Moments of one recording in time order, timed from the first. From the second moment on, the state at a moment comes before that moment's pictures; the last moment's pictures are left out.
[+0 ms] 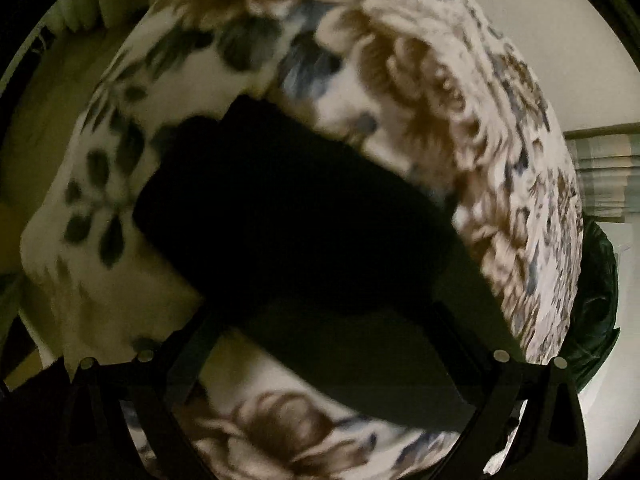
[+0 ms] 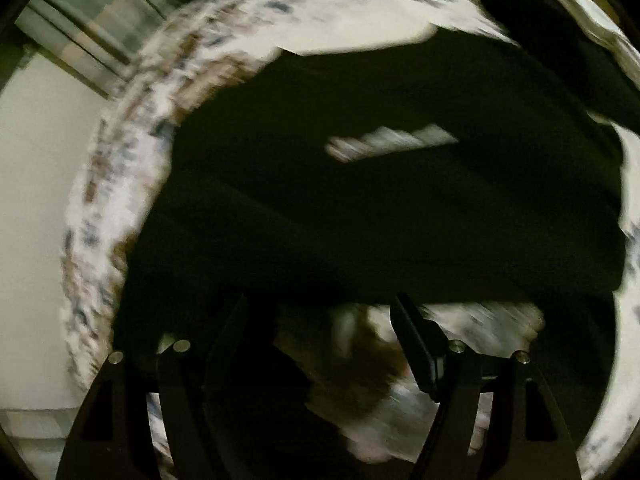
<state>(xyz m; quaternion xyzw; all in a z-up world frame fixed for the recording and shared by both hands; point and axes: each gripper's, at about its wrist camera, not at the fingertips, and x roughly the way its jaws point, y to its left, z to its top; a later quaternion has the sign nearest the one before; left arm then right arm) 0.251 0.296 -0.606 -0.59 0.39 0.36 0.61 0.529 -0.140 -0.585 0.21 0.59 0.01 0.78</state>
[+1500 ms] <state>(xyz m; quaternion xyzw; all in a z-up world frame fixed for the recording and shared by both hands) 0.505 -0.177 -0.442 -0.06 0.45 -0.10 0.89 0.384 -0.433 -0.616 0.35 0.57 -0.17 0.72</state>
